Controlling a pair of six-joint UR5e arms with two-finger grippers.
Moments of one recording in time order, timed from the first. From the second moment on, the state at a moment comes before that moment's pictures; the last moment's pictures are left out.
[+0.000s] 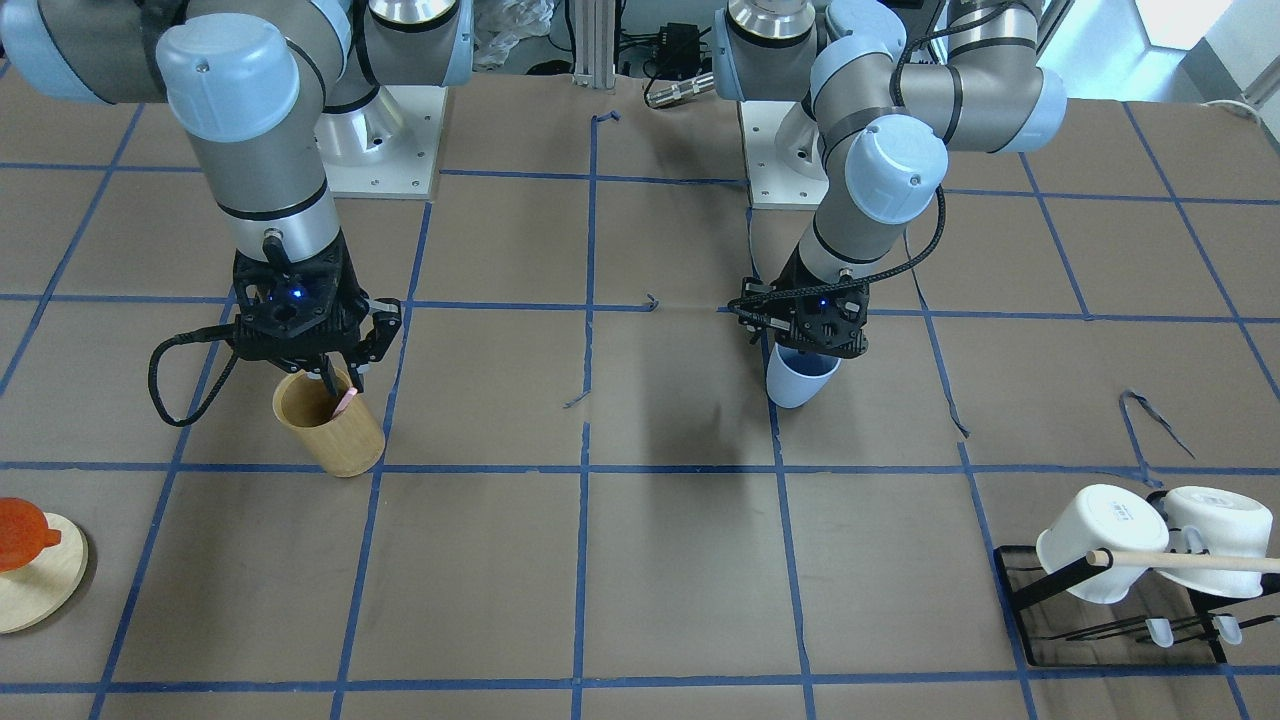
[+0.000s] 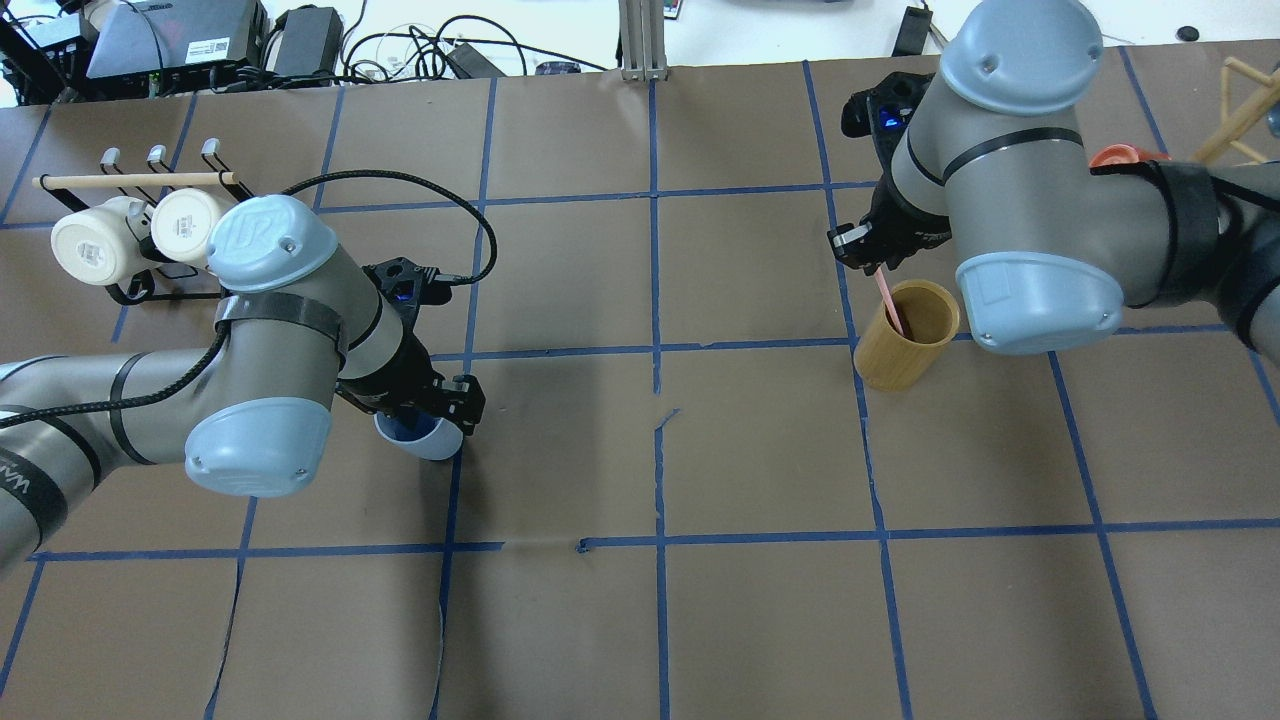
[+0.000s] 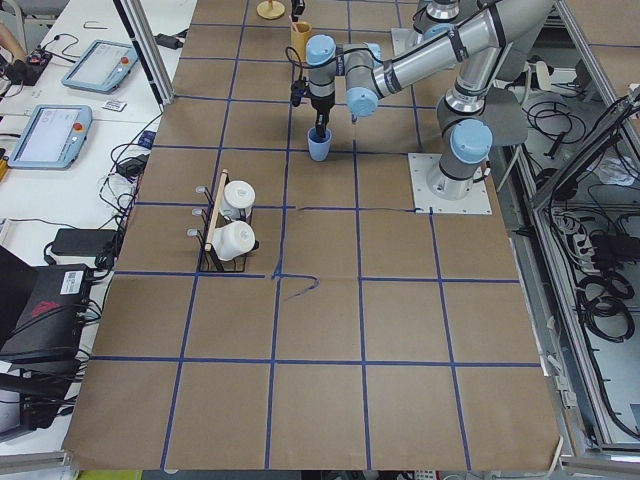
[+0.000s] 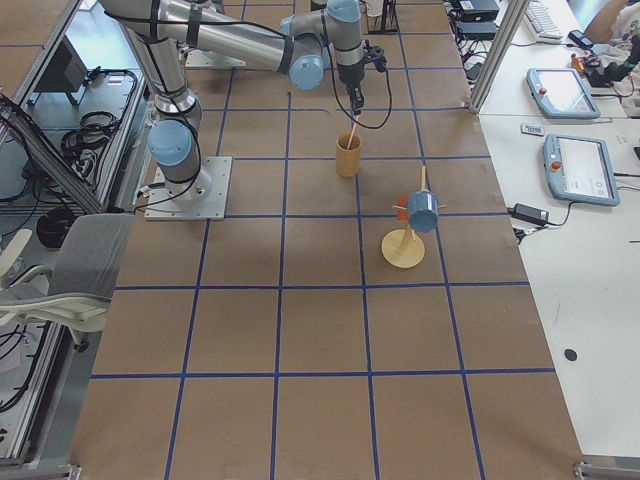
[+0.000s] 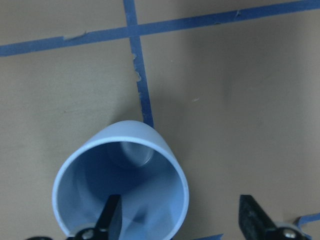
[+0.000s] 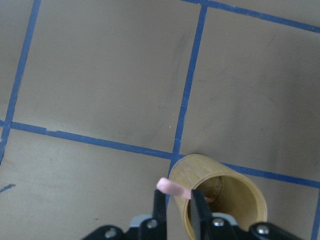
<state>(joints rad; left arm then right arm) -1.55 -1.61 -2.13 -1.04 1.50 0.17 1.61 -1.50 1.88 -2.16 -1.60 -0.19</state>
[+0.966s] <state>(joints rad) -1.63 -1.62 -2.00 -1.04 1.50 -0.03 1.61 -1.49 1.88 -2.20 -1.57 -0.19</state>
